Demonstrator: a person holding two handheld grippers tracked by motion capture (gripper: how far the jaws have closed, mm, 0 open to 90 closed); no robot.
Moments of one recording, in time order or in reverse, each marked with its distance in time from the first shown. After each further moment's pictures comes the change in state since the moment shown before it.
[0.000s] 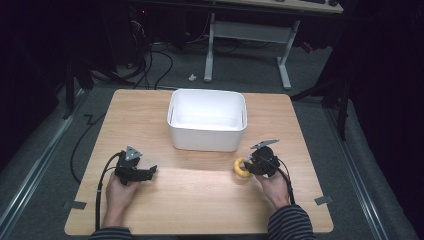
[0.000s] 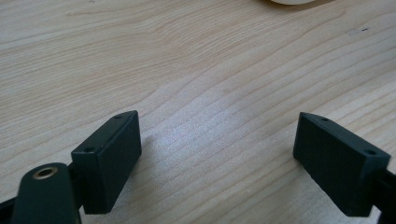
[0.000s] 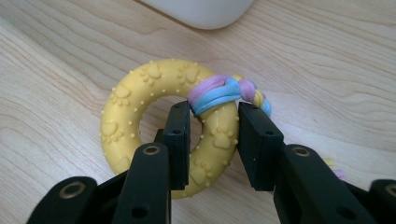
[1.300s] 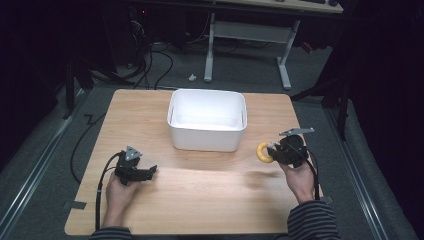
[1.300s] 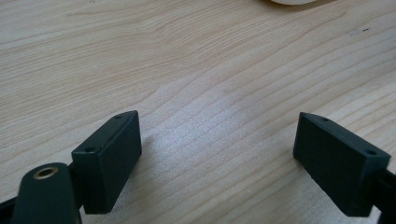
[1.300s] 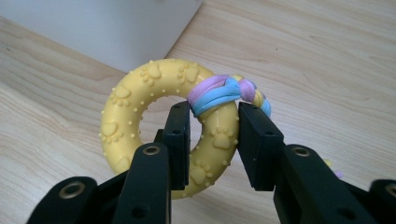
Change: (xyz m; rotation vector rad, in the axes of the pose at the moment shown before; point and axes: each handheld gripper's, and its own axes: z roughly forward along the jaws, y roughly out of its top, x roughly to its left) left arm 0.000 0.000 0.000 0.000 0.002 -0.001; right arm -0.047 0.008 -0.069 -0.121 -0.088 0.073
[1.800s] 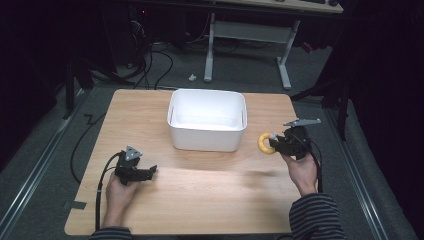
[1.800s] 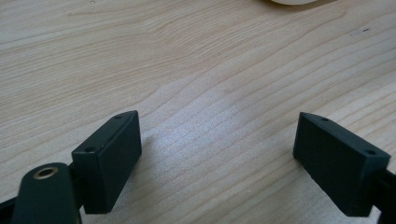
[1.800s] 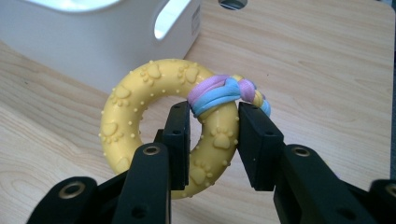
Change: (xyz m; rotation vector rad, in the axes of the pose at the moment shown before) left arm 0.000 0.000 0.000 0.000 0.001 -0.001; right arm -0.008 0.022 -0.013 -0.045 0.017 0.030
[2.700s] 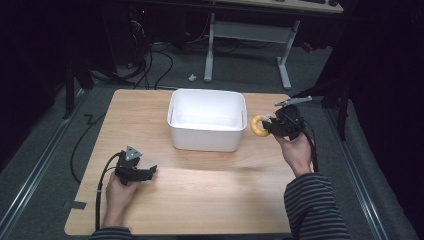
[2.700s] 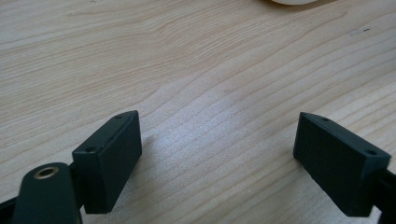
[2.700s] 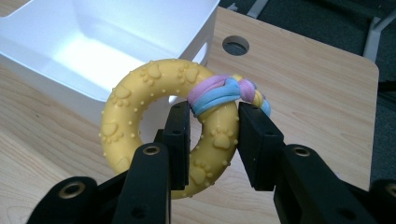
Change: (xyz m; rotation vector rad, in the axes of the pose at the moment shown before) left arm 0.000 0.000 0.000 0.000 0.002 0.000; right arm 0.015 0.059 -0.004 -0.025 -0.013 -0.075
